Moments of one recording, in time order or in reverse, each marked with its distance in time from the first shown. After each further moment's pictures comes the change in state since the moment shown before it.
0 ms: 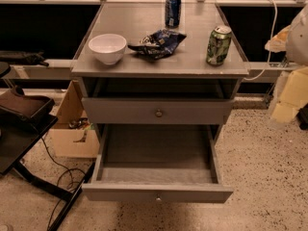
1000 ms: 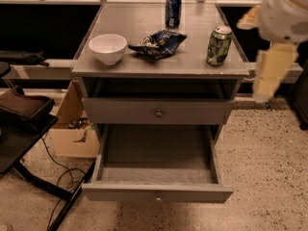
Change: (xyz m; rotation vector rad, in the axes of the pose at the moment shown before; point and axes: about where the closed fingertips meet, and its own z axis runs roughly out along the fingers) arm -0.036 -0.048 0.009 0.049 0.029 -0.245
